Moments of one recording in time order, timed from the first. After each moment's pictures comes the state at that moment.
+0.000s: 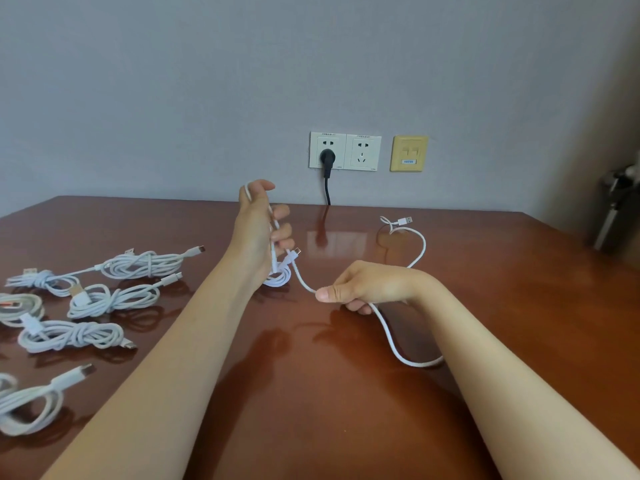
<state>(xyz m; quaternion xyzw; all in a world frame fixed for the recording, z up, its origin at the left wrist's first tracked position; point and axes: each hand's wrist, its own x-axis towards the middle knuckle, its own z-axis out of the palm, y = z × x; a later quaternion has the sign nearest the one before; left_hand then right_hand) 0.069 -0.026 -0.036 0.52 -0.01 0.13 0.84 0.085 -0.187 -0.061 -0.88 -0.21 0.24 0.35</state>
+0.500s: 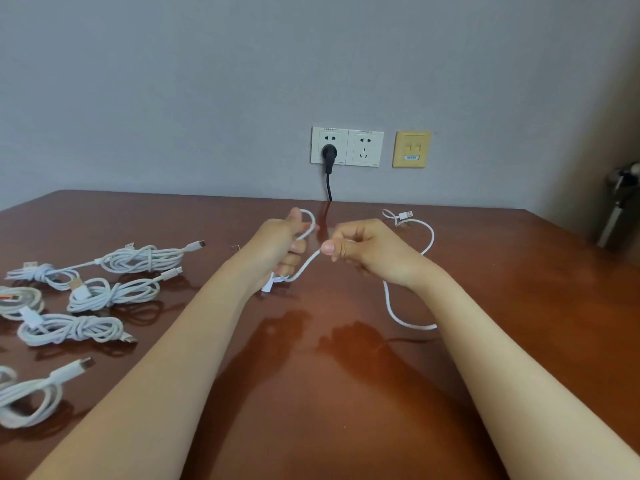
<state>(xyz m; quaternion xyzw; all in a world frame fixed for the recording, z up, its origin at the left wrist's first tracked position) 0.072 -0.028 -0.047 0.72 0.01 -0.03 0.69 0.083 -0.186 -0.047 -0.82 -0.29 0.01 0.49</state>
